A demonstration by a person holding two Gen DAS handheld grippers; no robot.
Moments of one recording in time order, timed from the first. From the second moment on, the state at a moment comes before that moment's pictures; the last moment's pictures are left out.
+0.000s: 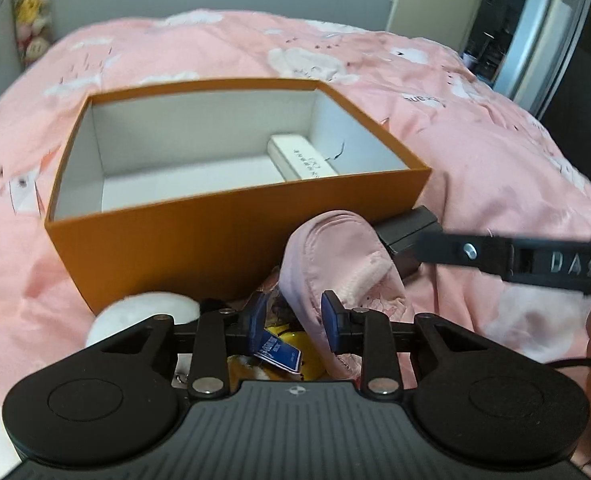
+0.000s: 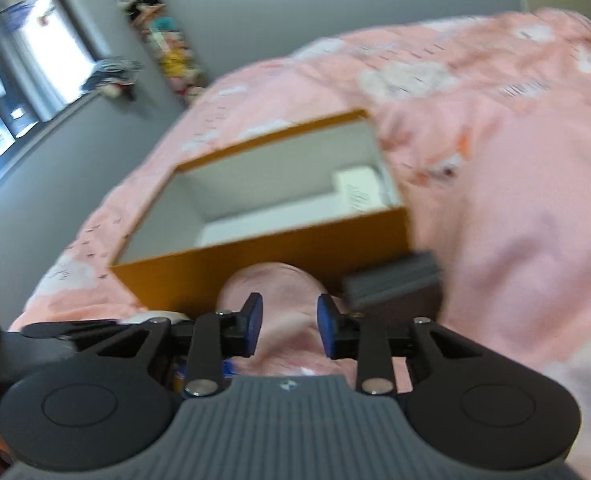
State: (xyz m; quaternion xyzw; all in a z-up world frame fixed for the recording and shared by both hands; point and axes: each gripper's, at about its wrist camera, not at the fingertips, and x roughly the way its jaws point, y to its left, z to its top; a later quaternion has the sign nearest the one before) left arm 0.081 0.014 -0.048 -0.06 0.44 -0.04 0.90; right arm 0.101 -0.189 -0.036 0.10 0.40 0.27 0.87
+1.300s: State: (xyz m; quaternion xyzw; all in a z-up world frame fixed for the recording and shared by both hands) left arm 0.083 0.033 -0.026 -0.13 0.45 -0.03 0.89; right arm 0.131 -0.175 -0.092 0.03 0.48 0.29 0.83
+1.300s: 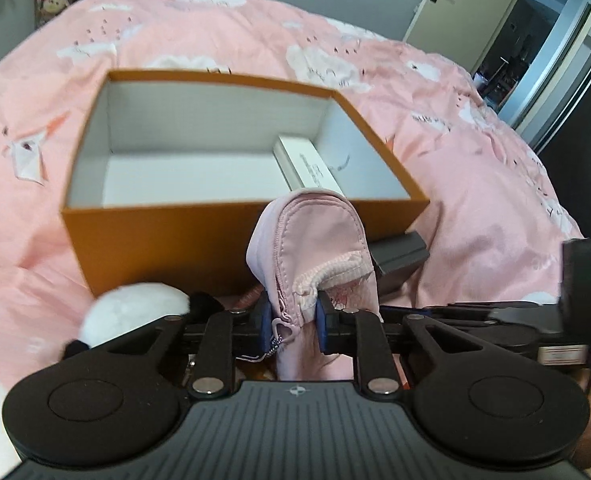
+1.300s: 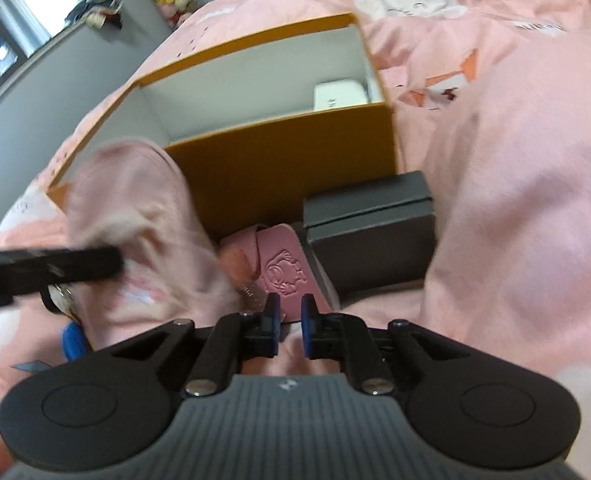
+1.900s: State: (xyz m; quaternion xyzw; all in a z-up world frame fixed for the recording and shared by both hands) left arm 0.079 0.053 -0.022 -0.14 0.41 -0.02 0.90; right arm 0.141 -0.163 -0.102 -0.03 0.46 0.28 0.84
